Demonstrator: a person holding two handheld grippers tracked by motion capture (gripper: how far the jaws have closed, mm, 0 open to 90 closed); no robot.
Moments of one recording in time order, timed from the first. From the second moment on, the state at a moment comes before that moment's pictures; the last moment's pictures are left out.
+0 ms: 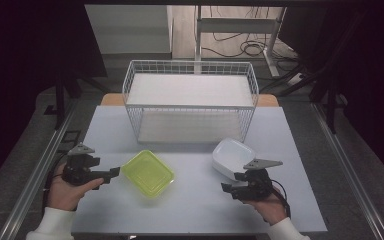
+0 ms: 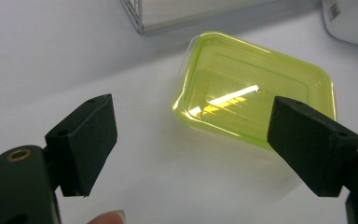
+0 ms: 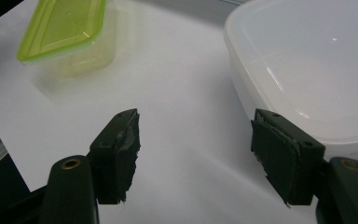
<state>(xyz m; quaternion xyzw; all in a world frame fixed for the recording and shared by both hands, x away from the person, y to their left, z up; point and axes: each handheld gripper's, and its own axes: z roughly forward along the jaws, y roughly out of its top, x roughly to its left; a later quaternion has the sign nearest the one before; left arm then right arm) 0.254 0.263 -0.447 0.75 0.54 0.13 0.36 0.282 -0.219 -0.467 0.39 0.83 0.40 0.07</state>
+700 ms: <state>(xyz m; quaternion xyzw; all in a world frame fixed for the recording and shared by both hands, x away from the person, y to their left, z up) 0.243 0.264 -0.436 0.77 0.51 0.13 0.37 0.285 -0.222 -0.461 0.40 0.82 0.40 0.08</state>
